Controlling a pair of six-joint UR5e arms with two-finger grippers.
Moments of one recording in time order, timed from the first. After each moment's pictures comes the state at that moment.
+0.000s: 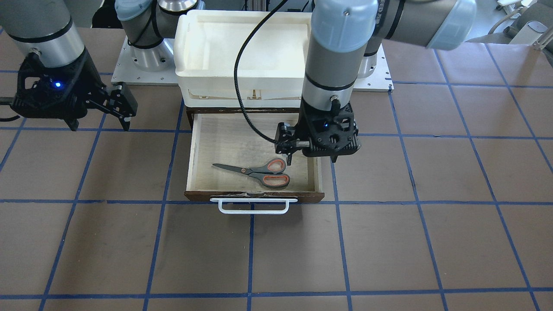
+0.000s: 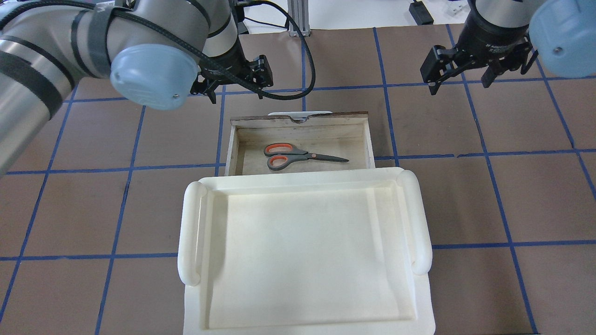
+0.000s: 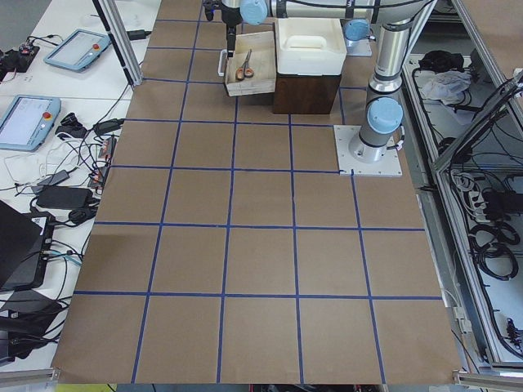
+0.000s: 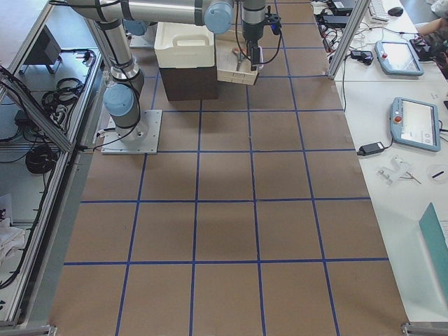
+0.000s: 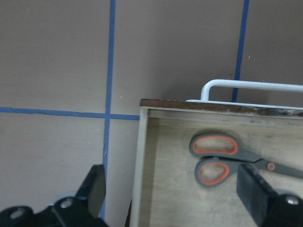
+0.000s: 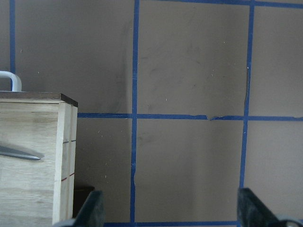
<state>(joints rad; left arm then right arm) -1.82 -1.82 -1.49 -1.28 1.62 -0.33 1.52 -1.55 1.57 -1.66 -1.62 -0.07</state>
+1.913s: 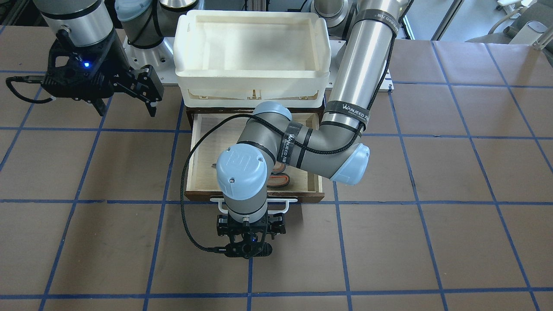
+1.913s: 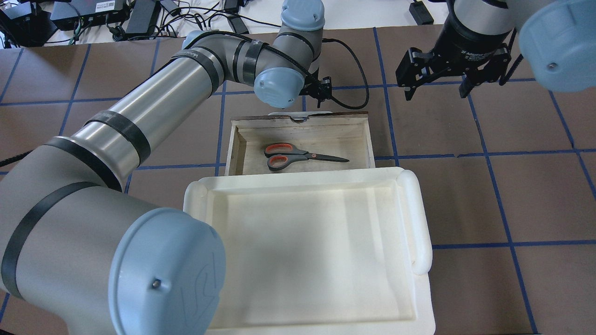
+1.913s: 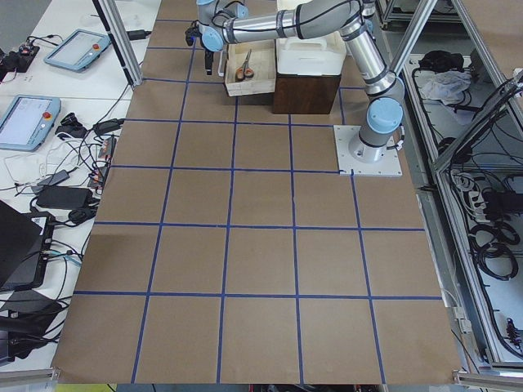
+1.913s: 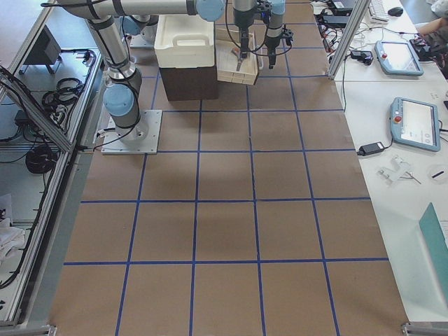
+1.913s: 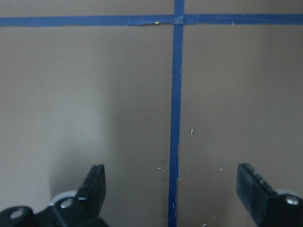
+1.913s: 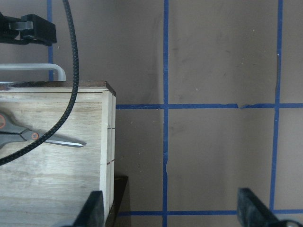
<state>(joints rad) -1.93 -2.30 -1.22 -1.15 1.65 -0.37 1.59 -1.58 1.57 -1.64 -1.59 0.01</state>
